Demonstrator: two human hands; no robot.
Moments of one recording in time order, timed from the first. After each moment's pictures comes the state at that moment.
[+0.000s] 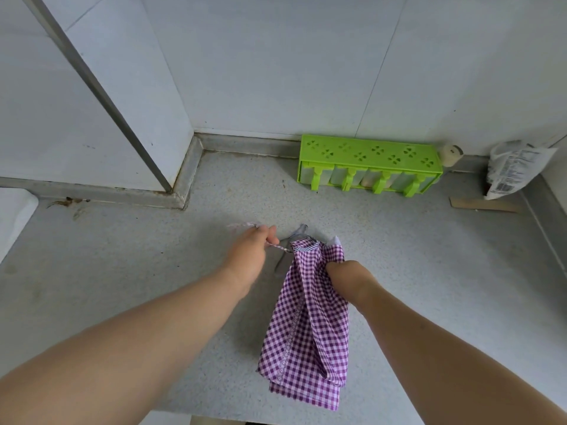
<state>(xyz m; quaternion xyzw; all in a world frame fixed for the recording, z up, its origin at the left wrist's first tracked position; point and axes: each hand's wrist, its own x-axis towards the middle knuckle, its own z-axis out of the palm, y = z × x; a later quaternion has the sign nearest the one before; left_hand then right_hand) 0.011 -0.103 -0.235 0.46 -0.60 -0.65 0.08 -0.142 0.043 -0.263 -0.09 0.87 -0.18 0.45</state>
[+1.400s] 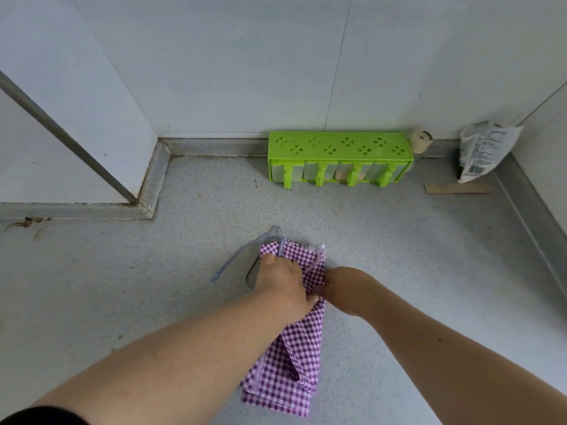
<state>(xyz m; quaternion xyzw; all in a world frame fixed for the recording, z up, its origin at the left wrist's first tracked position) -0.059 -0.018 -0.236 0.14 -0.93 0.11 -0.33 -0.166 0.085 -0.255 -0.41 0.82 -0.01 0.40</state>
